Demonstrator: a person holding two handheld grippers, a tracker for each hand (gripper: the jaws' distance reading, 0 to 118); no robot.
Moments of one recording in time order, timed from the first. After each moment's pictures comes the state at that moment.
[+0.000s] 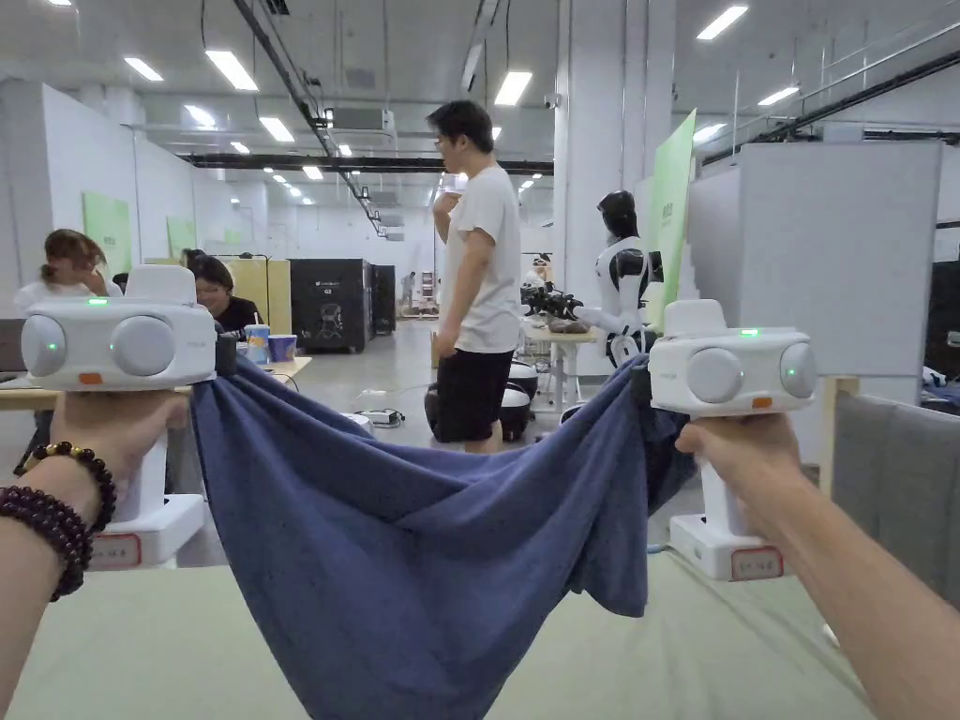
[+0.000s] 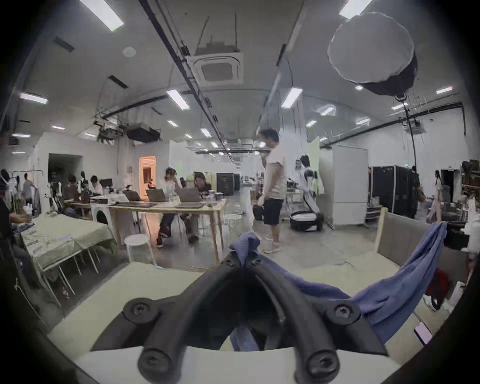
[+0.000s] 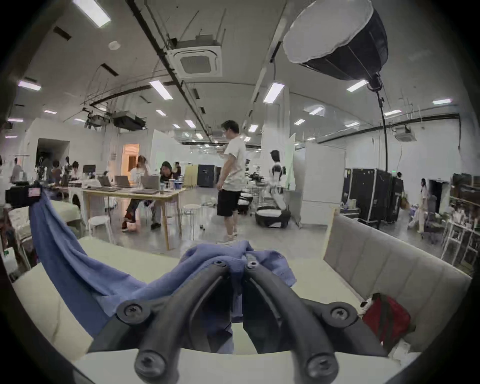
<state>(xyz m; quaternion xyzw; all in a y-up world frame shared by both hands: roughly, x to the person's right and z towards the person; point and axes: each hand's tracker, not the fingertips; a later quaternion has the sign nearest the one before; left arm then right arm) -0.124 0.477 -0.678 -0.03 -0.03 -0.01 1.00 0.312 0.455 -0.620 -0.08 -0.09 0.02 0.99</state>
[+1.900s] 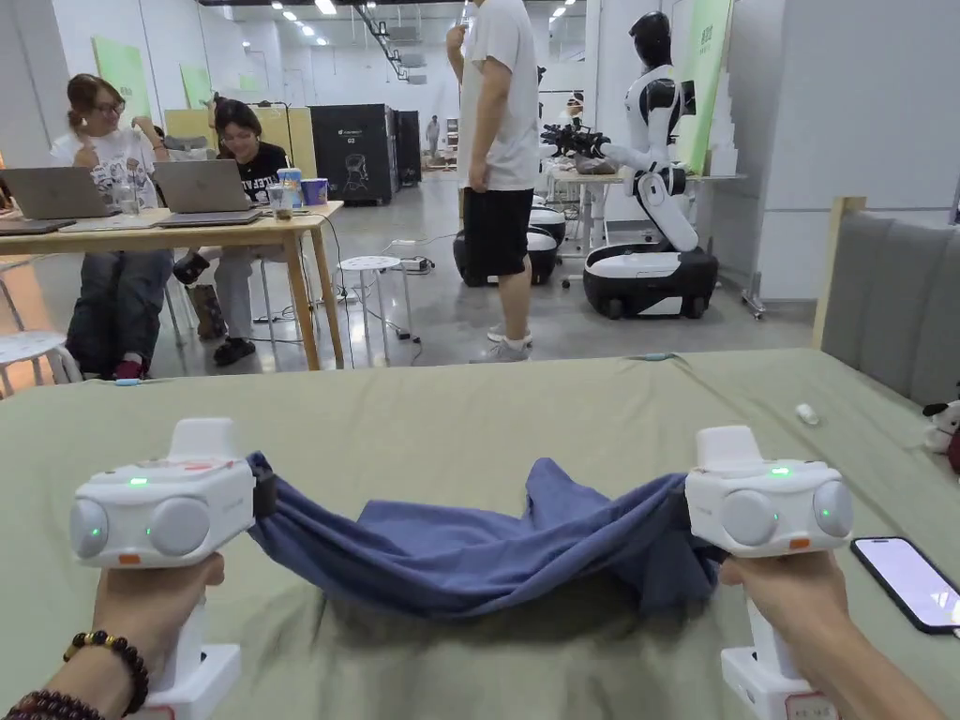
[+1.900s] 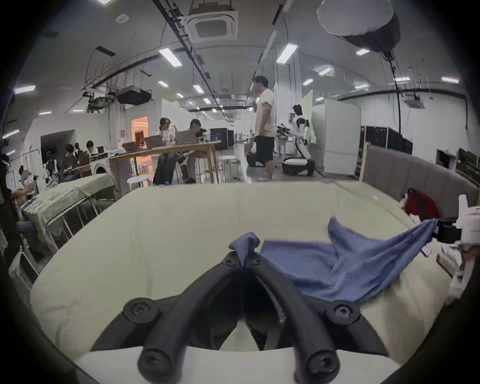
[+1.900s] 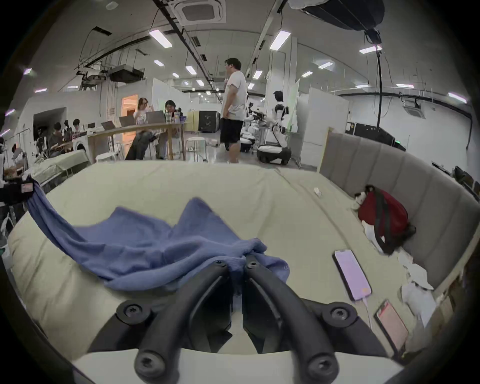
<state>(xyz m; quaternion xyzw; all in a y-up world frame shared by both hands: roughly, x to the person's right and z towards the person) -0.160 0.204 -0.435 -0.19 -0.06 -0.03 0.98 0.283 0.177 -0.388 -0.26 -0.08 0.03 0.96</state>
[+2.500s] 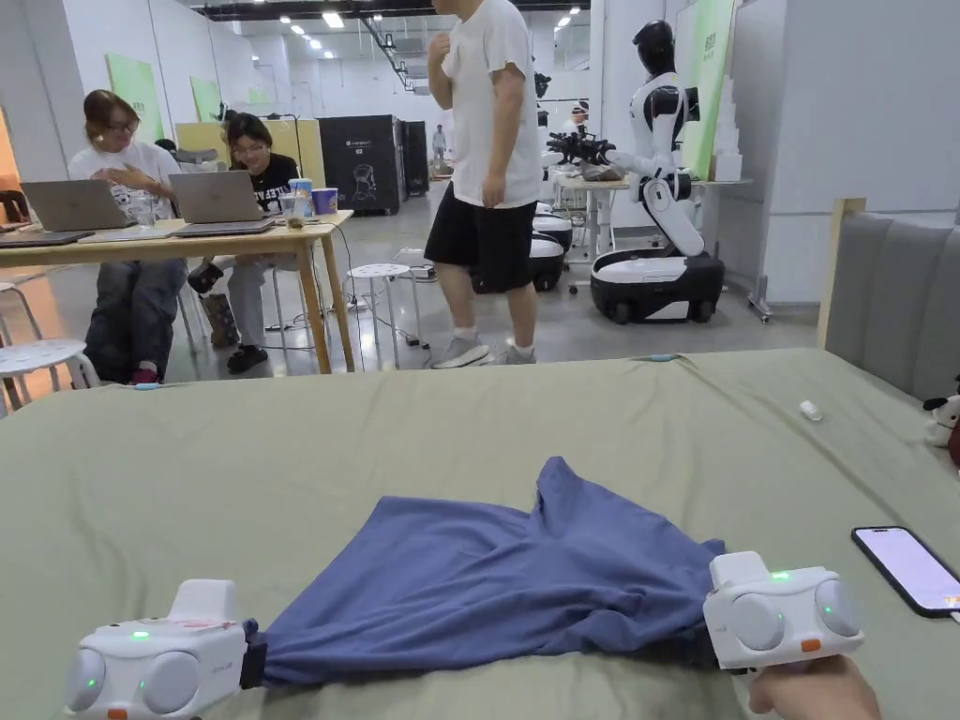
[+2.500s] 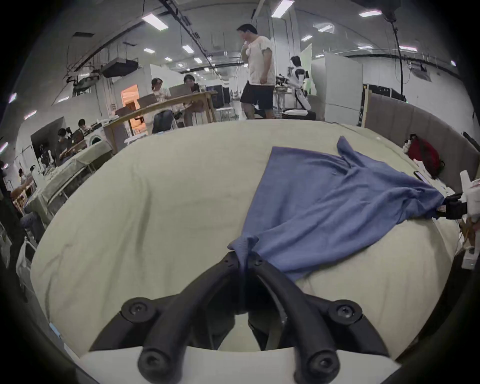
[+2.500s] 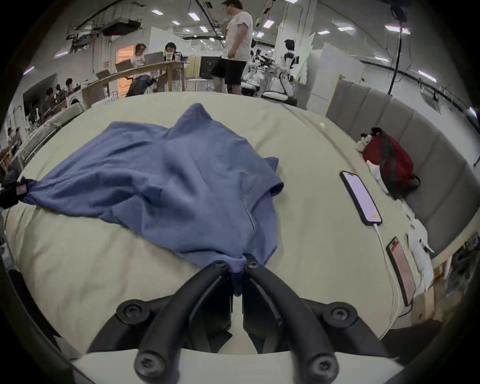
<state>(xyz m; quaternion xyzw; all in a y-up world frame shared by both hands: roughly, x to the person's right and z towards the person) -0.202 0.091 -0.413 -0.32 -0.07 -0.05 0.94 0.277 0.100 -0.349 -0.41 -0.08 0.04 0.91</state>
